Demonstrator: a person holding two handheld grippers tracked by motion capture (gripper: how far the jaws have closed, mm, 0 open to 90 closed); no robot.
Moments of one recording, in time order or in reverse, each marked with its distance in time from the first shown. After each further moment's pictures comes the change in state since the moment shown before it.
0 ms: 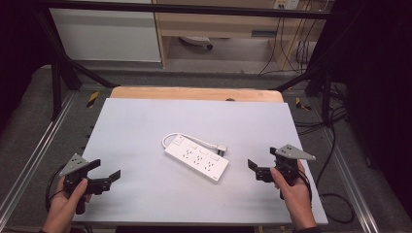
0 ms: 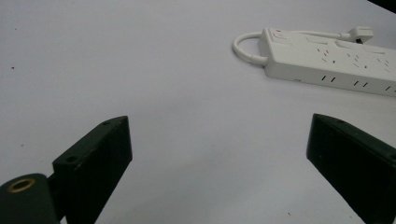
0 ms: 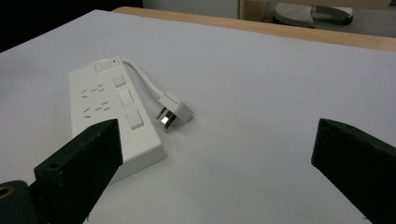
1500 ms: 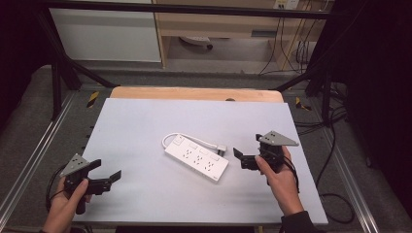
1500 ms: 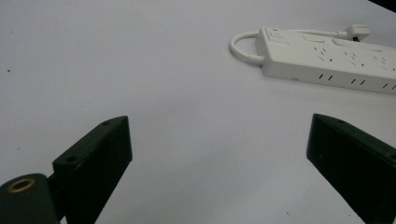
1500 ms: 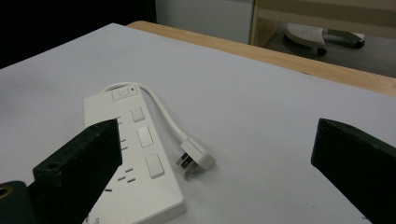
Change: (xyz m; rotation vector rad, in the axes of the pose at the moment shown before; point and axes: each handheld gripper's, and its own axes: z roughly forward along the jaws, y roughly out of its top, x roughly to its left) left arm -0.001 0.000 0.001 -0.001 -0.008 0.015; right arm 0.024 0.037 0.029 -0.029 0.032 -0.075
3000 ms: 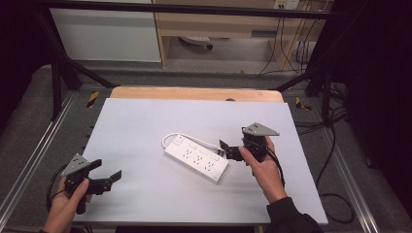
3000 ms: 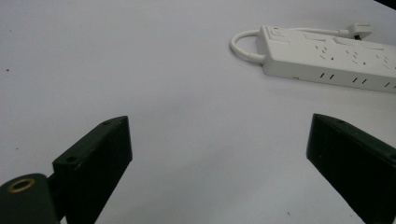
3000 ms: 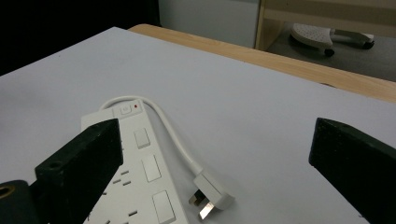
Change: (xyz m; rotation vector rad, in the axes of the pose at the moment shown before) left arm 0.000 0.000 0.001 0.004 0.004 0.002; right arm 0.013 0.016 0.044 0.003 0.010 0.008
